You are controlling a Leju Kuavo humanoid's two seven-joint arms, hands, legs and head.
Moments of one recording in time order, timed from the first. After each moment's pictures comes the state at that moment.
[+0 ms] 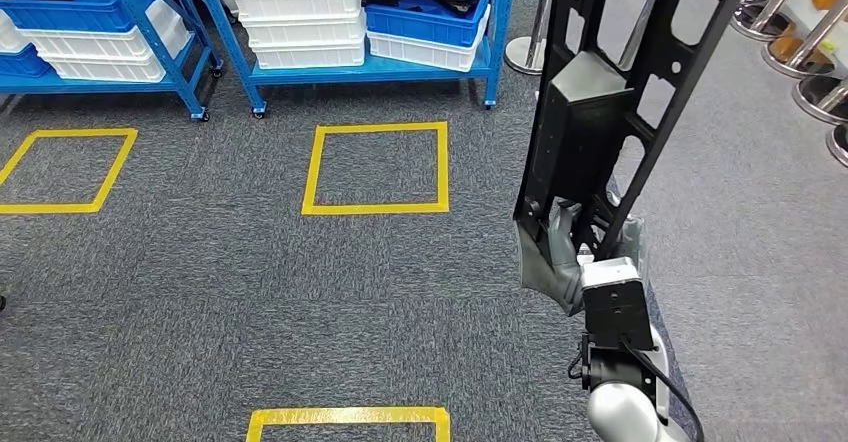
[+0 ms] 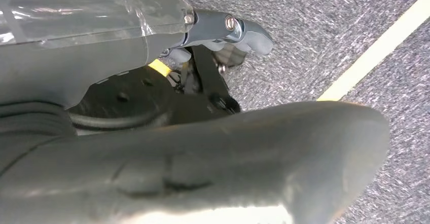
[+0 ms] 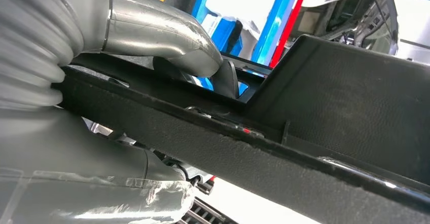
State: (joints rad) left arm -0.11 -0.05 -1.02 -0.22 1.27 0.09 -0.35; right arm 0.08 -0.19 0.14 -2.11 0.29 -0.69 -0.13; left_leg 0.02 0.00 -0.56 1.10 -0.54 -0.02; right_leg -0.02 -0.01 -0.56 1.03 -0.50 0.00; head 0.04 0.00
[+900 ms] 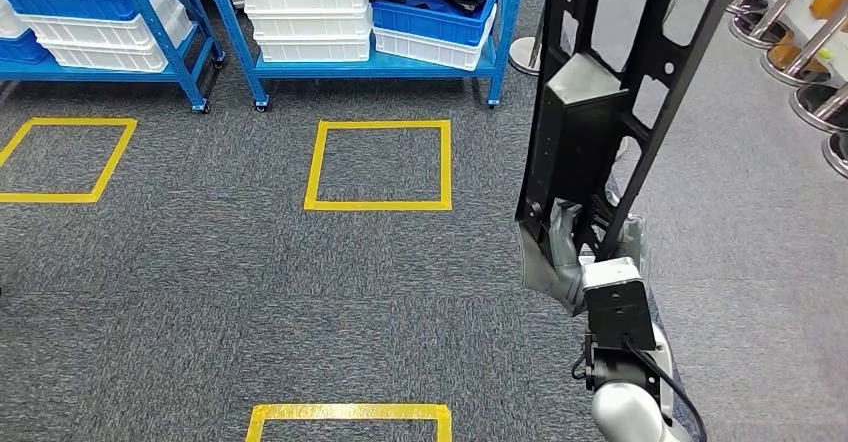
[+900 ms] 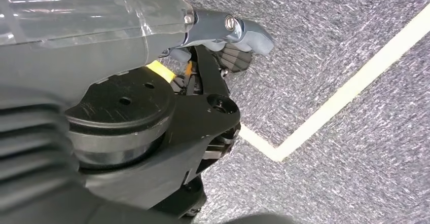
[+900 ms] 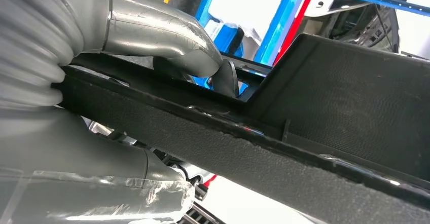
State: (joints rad) left arm -0.11 -0.05 -1.02 -0.22 1.26 0.10 -0.35; right arm 0.08 -0.19 0.12 -2.11 0.28 -0.64 -0.15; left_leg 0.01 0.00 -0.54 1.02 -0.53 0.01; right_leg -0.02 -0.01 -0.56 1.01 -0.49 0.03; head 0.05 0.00
